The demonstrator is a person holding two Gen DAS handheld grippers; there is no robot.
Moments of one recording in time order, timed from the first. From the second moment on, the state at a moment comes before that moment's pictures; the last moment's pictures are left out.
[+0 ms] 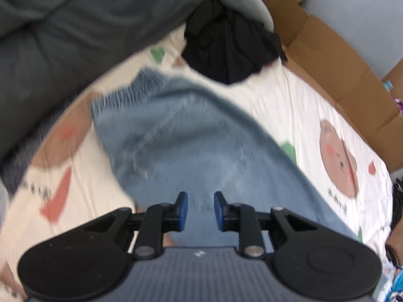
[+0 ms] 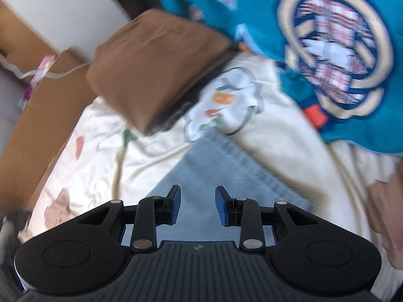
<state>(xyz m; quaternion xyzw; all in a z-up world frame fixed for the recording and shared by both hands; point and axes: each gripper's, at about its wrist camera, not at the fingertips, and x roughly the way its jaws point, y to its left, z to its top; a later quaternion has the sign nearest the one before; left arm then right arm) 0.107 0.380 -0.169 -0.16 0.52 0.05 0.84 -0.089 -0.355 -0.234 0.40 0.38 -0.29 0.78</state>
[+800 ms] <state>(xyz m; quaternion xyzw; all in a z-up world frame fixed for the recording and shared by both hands) 0.252 0.422 -0.280 -0.11 0.49 0.09 0.86 0.076 -0.215 -0.303 0.22 0.50 -0.06 0.83</state>
